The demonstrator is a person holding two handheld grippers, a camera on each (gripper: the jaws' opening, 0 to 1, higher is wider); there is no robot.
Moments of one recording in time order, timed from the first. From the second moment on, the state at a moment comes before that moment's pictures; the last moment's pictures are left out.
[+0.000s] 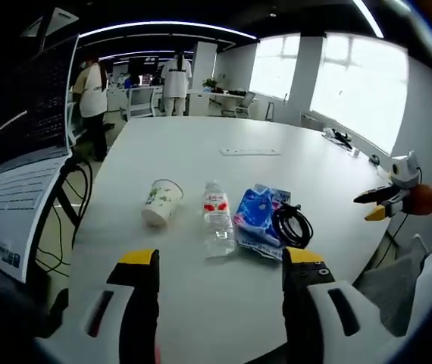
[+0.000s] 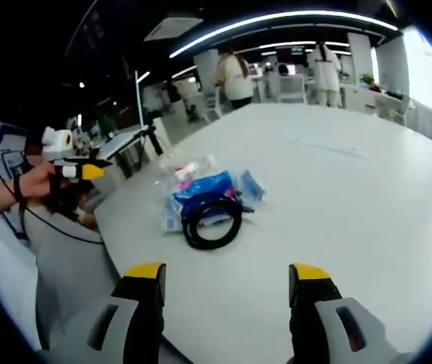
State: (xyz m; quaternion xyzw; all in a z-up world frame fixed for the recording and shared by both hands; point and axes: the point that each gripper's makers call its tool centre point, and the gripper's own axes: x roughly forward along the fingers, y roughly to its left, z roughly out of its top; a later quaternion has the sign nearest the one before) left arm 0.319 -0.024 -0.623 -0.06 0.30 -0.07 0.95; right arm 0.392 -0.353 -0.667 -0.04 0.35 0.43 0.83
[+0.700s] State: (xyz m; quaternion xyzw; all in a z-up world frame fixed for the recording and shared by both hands) left arm 0.312 -0.022 -0.621 -0.07 0.29 -0.07 0.95; right arm 0.391 -0.342 -0.656 -0.01 0.34 0.41 0.85
